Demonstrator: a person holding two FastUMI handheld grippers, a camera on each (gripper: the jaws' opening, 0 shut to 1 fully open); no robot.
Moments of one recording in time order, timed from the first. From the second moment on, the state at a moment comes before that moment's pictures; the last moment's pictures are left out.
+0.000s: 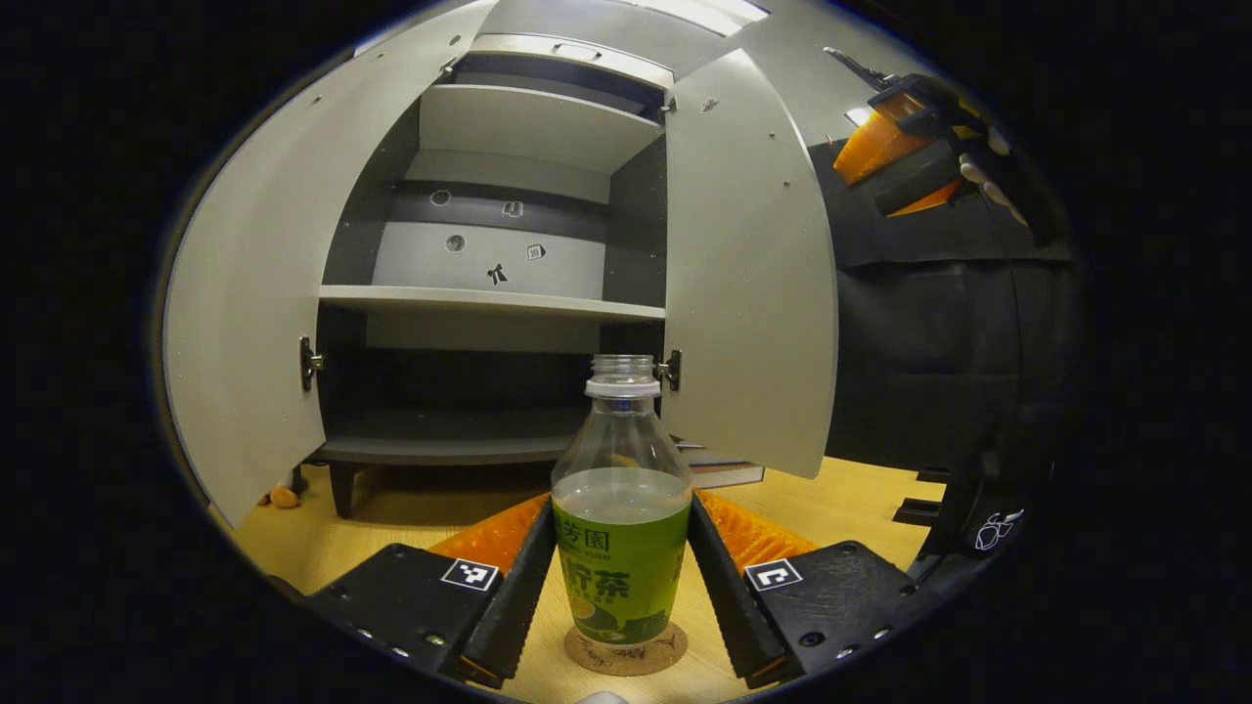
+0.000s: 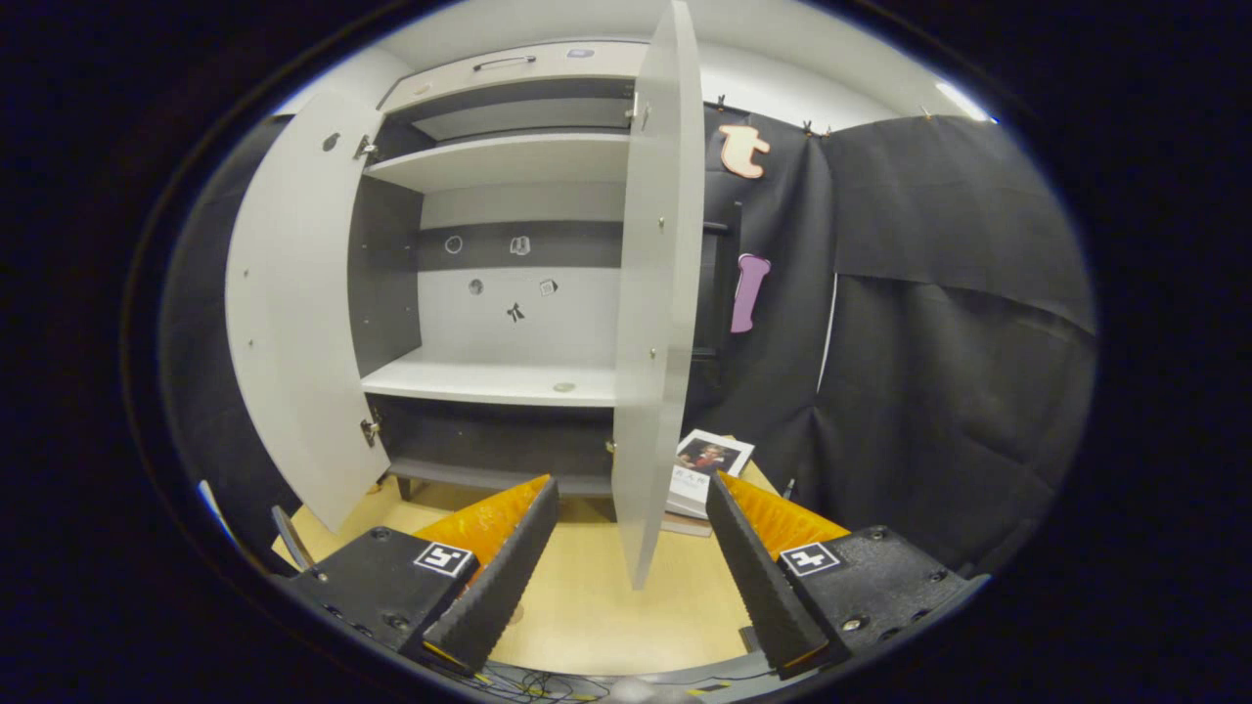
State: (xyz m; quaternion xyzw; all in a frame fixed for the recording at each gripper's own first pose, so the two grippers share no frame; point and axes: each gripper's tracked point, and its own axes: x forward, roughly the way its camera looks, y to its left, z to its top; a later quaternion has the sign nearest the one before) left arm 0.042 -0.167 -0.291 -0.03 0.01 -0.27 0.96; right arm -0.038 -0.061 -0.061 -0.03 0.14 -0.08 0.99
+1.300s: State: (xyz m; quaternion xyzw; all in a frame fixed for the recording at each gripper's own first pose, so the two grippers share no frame) left arm 0.024 -0.134 -0.118 -0.04 -0.10 -0.24 0.97; right arm -0.041 -0.045 -0.053 -0.01 0.12 -0.05 0.99
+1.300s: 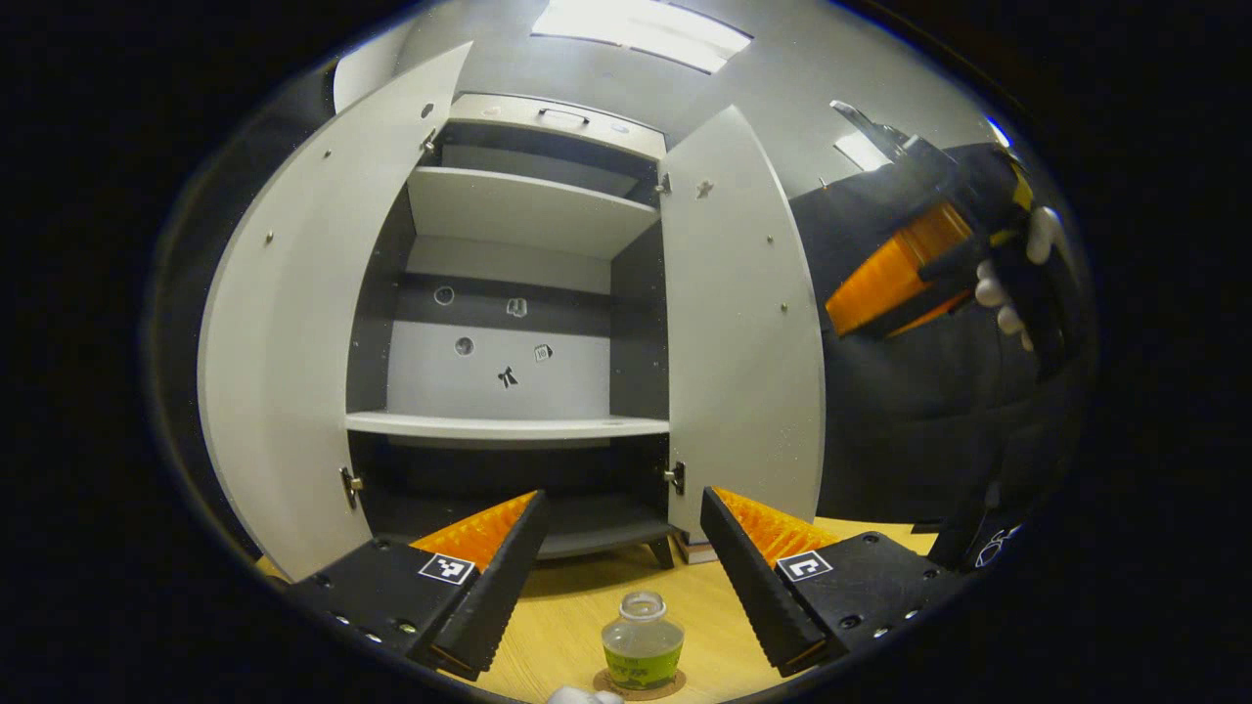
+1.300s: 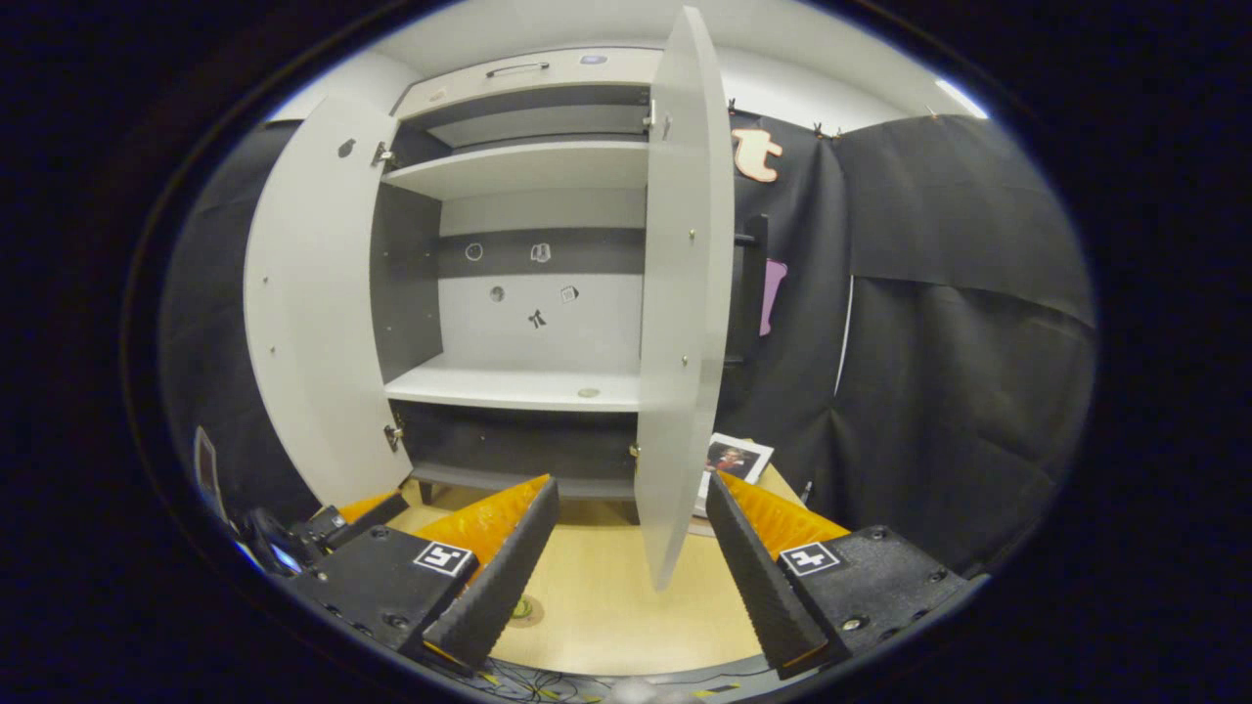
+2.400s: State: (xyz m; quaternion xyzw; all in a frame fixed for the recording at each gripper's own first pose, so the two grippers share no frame) left arm -0.022 0.000 0.000 -0.01 -0.01 0.03 1.00; right arm 0.026 -0.243 0.056 0.04 -0.03 -0.10 0.99
